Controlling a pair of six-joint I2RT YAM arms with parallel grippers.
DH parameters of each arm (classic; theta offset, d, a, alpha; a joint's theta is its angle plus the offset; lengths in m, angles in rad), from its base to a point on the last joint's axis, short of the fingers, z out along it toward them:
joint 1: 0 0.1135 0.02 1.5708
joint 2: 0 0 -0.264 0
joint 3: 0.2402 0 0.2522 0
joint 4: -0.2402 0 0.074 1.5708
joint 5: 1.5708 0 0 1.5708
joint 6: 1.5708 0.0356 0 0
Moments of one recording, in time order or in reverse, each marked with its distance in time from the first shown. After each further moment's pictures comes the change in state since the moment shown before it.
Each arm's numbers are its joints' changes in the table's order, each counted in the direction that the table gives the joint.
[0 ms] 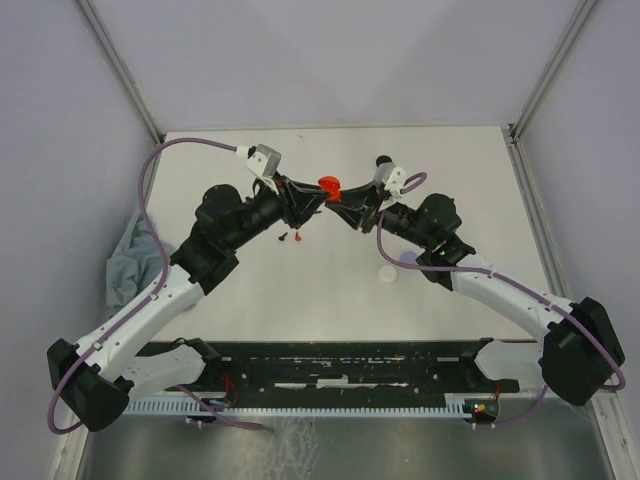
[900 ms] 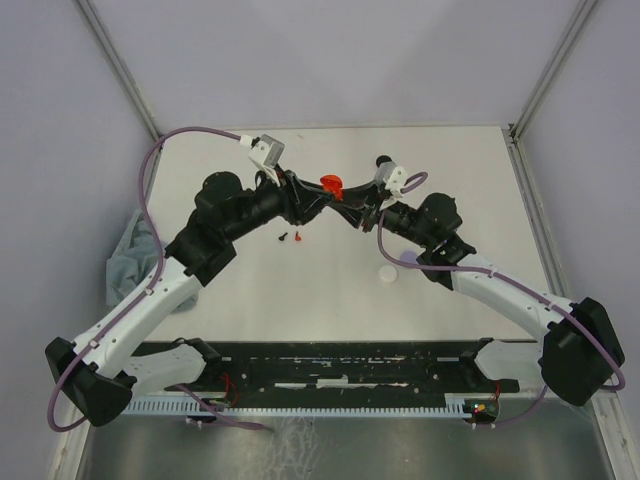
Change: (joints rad) left arm 0.002 -0.035 0.120 -0.159 0.076 -0.069; right arm 0.000 -0.002 0.000 -0.006 0.003 -0.008
